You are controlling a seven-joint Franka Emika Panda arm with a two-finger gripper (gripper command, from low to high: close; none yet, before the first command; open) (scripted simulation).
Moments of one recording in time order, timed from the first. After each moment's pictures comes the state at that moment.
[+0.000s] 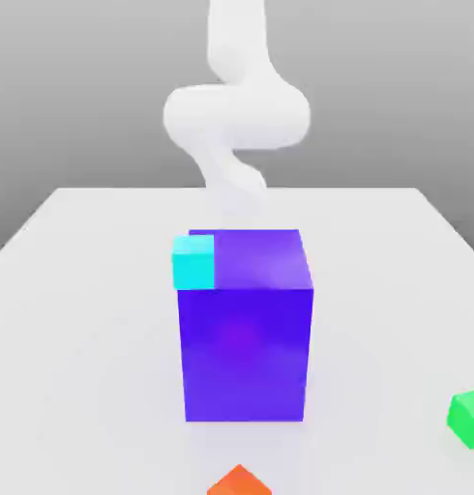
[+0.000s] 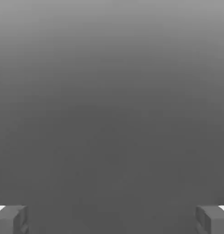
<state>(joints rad) 0.02 -0.71 0.02 -2.28 0.01 2.31 0.80</state>
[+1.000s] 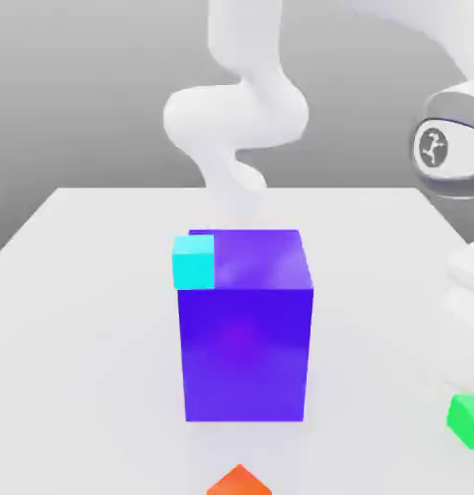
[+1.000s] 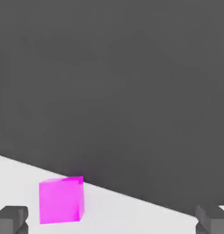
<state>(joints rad) 0.28 0.39 0.20 -2.01 -0.13 2.48 1.03</state>
